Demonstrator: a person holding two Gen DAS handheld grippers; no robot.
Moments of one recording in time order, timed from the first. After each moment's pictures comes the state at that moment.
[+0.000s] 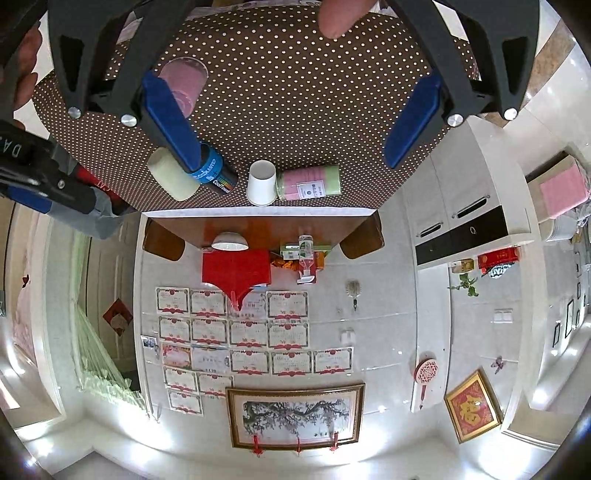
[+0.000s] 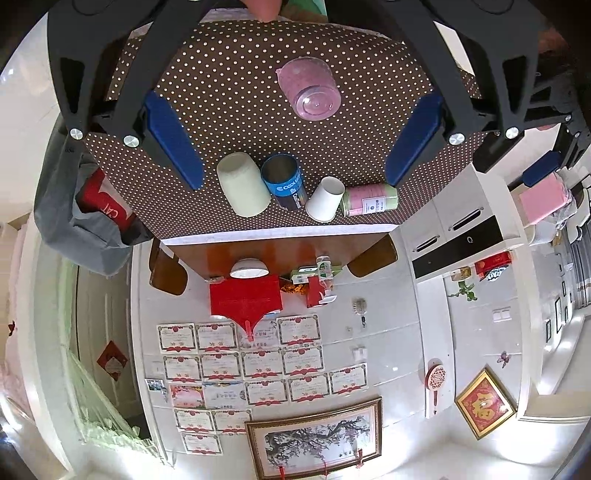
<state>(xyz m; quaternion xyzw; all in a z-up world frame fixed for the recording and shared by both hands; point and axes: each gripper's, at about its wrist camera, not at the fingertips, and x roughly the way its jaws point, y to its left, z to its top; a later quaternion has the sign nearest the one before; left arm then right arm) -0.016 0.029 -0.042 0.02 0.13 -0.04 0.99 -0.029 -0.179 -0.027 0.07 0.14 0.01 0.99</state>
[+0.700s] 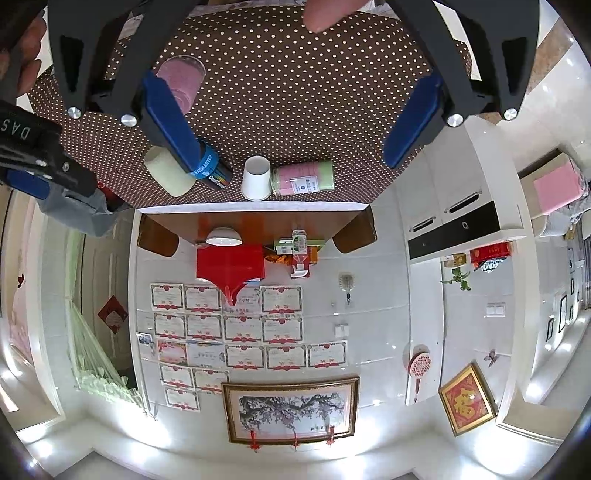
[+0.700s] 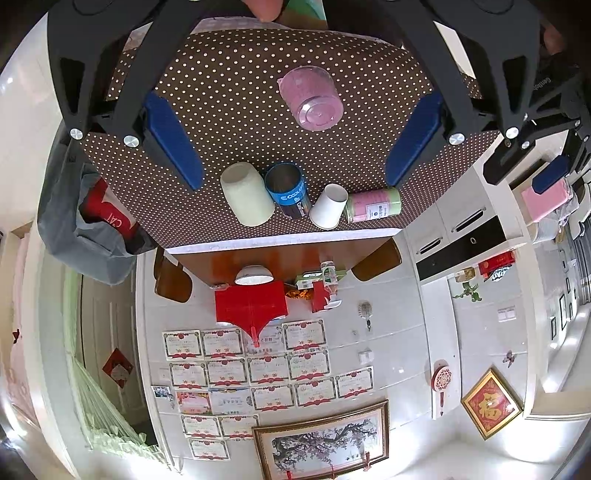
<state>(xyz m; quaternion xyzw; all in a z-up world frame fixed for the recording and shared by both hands) -0.025 0.028 -0.039 0.03 0.11 -0.02 0.99 -0.032 -0.182 -0.032 0.08 0.15 0.01 0.99</state>
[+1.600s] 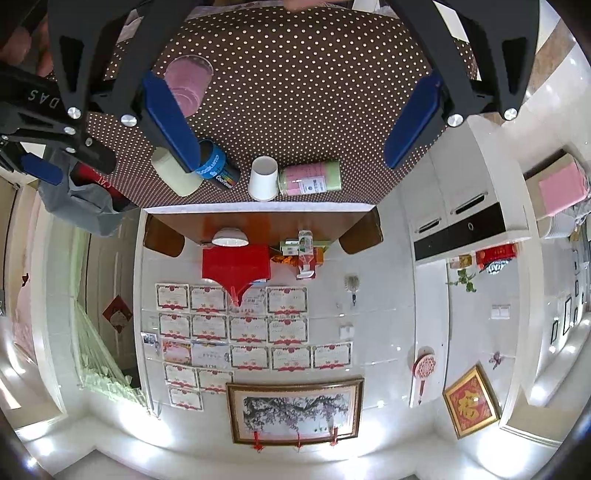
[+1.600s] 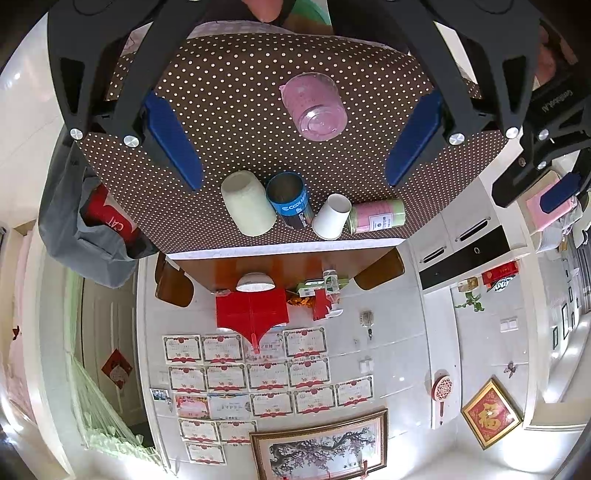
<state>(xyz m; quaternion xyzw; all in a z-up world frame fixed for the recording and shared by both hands) -0.022 0.026 -0.039 0.02 0.12 -0.03 0.99 -0.028 -0.175 -0.045 0.07 0.16 0.00 0.98</state>
